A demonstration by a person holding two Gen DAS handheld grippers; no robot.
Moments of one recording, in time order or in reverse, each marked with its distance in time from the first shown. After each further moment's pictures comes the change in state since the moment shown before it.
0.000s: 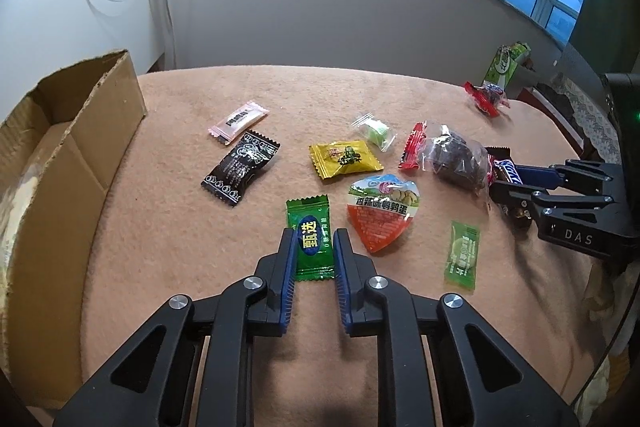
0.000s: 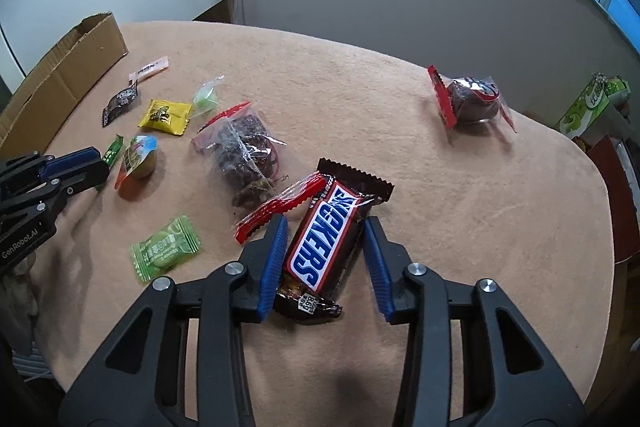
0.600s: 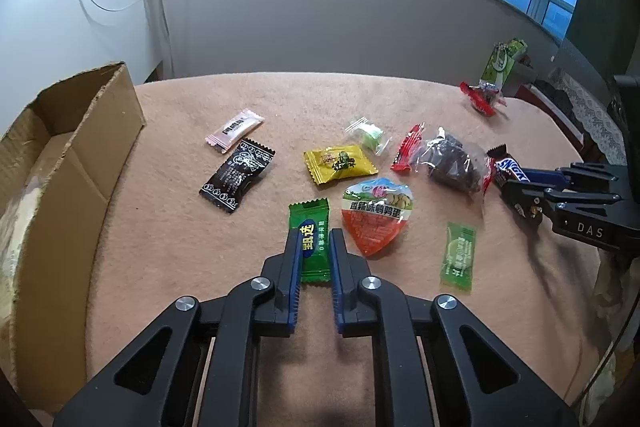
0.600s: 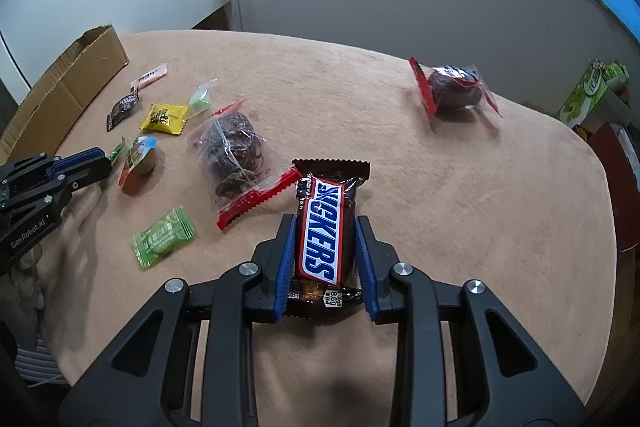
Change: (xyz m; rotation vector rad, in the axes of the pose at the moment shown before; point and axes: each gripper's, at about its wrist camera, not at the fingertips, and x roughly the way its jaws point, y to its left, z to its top) left arm -0.003 -0.002 0.001 0.017 -0.011 0.006; right arm -0.010 -0.017 -0.012 0.046 -0.014 0.028
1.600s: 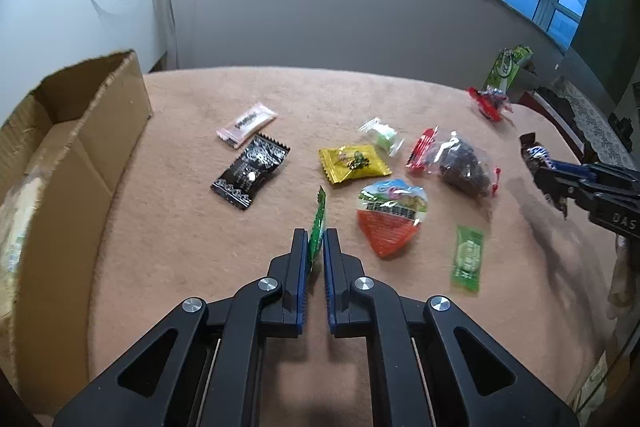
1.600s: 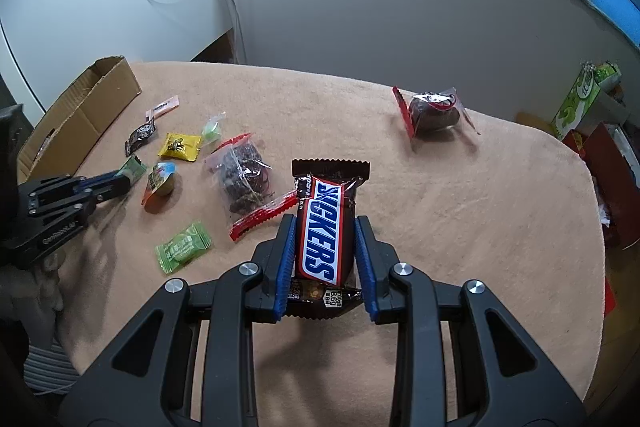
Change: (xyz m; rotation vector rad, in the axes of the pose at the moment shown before) left arm 0.007 0.011 0.002 -0.039 0.022 -0.010; right arm -0.034 -0.011 0.002 0.029 -0.080 0.023
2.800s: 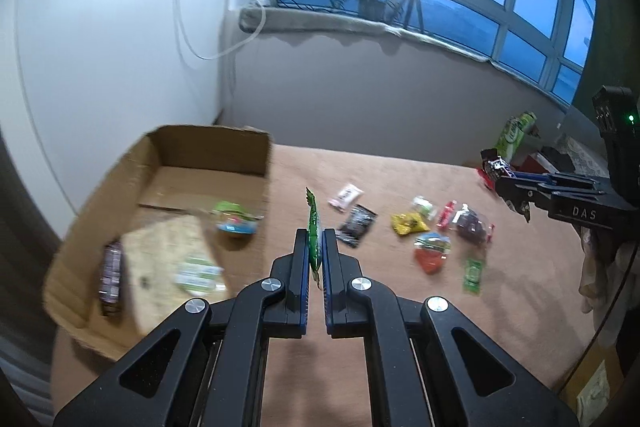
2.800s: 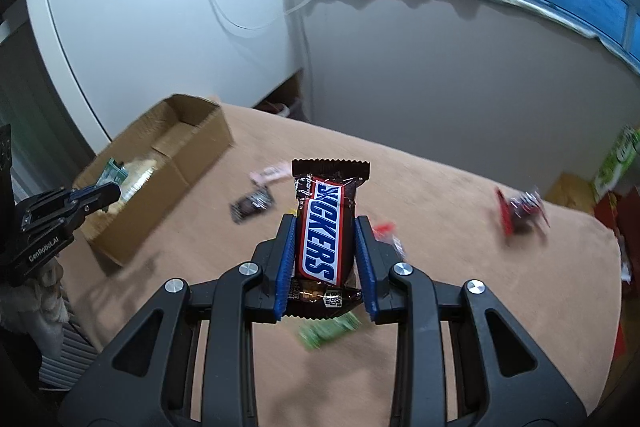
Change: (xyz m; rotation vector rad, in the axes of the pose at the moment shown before) left arm -0.123 0.075 -0.003 -0.070 -0.236 0.058; right arm -0.027 0.106 0.059 -0.104 -0.122 0.144
